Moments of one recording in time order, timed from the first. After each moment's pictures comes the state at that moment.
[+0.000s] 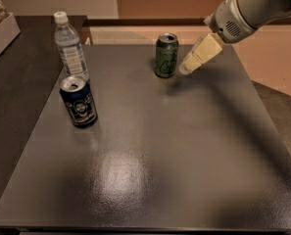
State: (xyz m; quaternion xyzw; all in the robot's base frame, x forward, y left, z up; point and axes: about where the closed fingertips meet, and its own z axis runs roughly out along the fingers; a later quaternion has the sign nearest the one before) arm 0.614 -0.134 0.953 -0.51 0.78 0.10 0.35
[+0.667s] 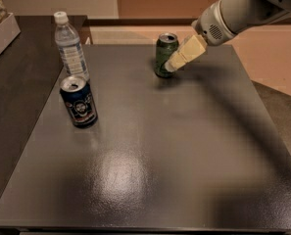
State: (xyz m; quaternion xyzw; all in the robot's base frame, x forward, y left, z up) arm 0.645 -0.109 0.934 -0.49 0.78 0.14 0.37
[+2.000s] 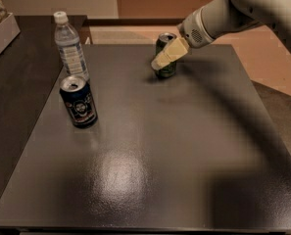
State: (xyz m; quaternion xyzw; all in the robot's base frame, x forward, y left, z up) arm 0.691 -0.075 0.905 -0.48 0.77 0.17 0.38
